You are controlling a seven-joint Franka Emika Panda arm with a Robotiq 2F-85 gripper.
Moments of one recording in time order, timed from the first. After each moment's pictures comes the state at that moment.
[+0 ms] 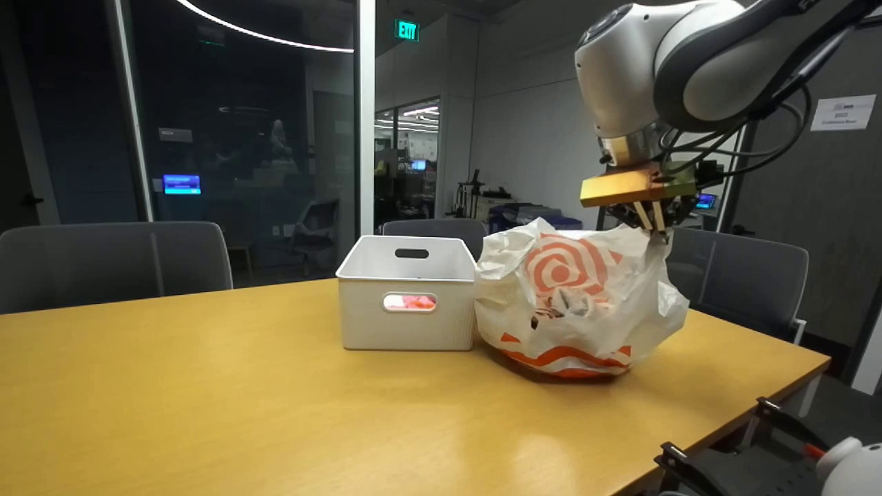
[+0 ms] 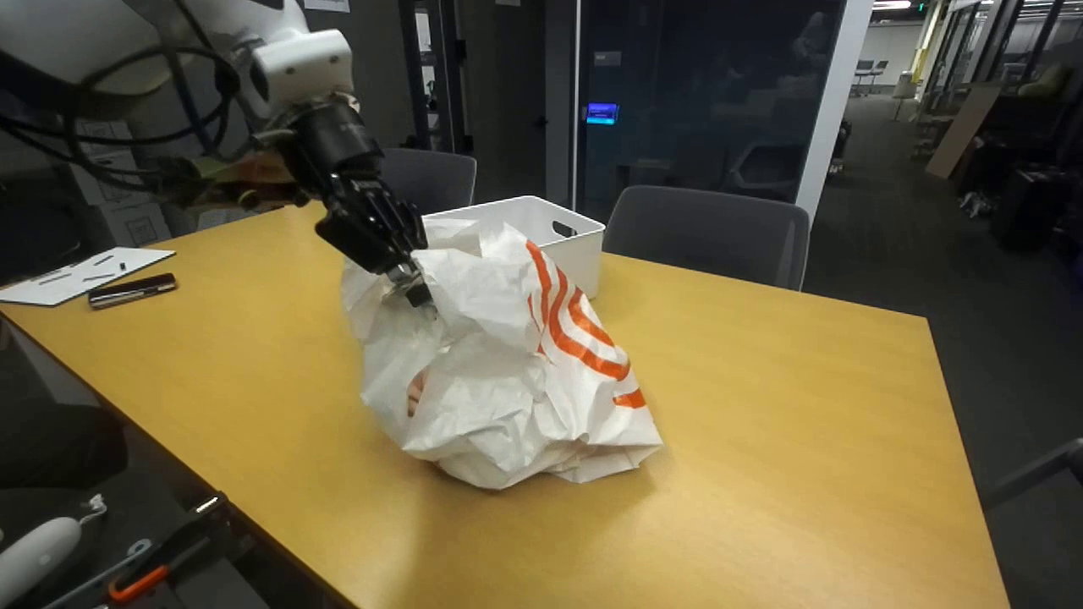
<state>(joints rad) 0.10 -0.33 0.20 -2.60 -0.69 2.03 1.75</state>
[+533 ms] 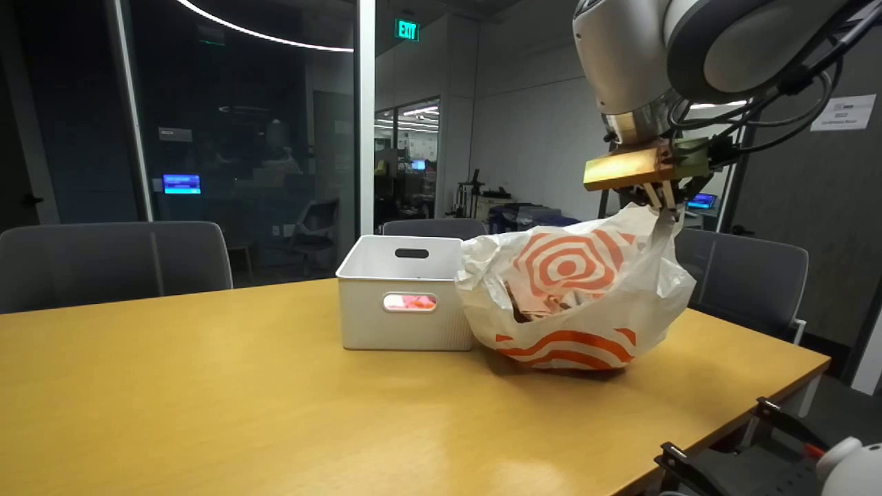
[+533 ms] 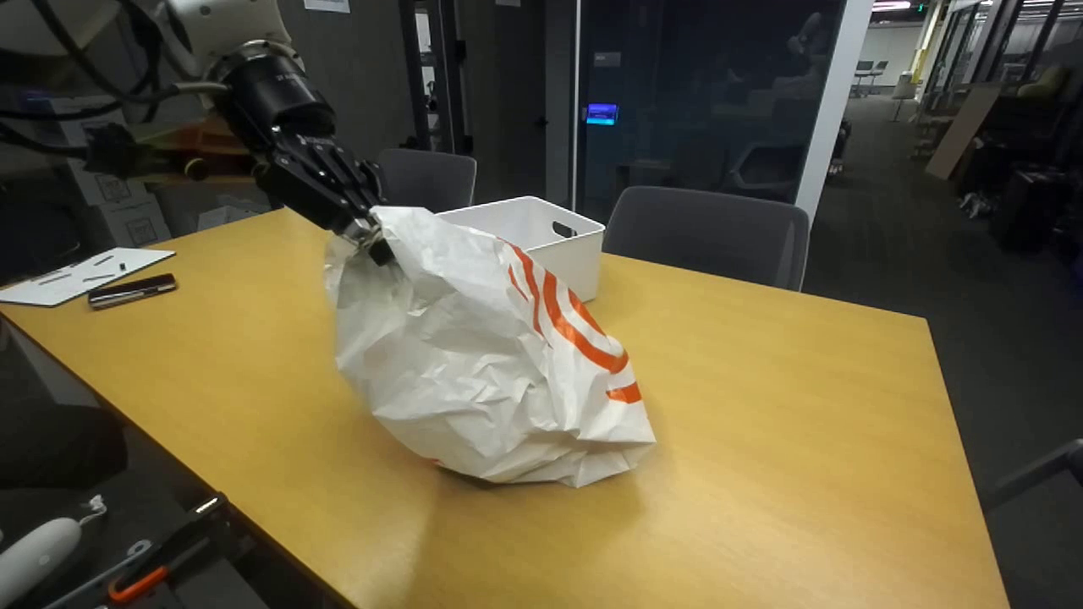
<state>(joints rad) 0.13 -0.43 0.28 -2.60 -0.69 1.90 1.80</state>
